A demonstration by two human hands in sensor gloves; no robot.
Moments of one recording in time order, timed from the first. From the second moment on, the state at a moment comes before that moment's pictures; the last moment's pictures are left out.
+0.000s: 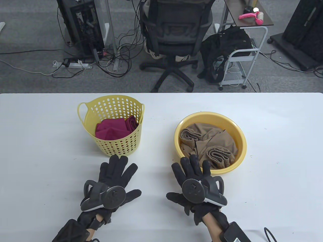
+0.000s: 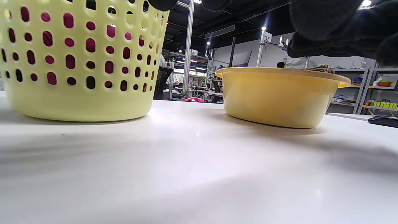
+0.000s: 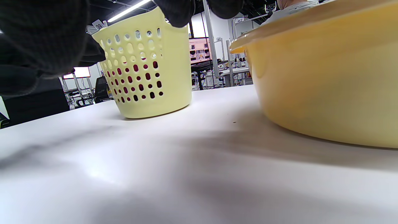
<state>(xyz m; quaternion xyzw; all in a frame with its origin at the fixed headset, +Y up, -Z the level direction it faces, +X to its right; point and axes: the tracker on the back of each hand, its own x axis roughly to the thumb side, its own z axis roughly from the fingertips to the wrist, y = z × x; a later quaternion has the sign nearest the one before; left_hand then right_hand) -0.199 -0.697 -0.257 0.03 -0.27 0.03 0.96 0.086 -0.682 -0.260 0.24 -0.02 0.96 0.12</state>
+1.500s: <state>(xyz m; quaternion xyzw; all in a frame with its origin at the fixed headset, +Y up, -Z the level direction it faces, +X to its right) -0.206 -0.690 -0.253 0.04 -0.26 0.03 0.96 0.199 -0.638 -0.346 0.11 0.10 0.98 0.11</state>
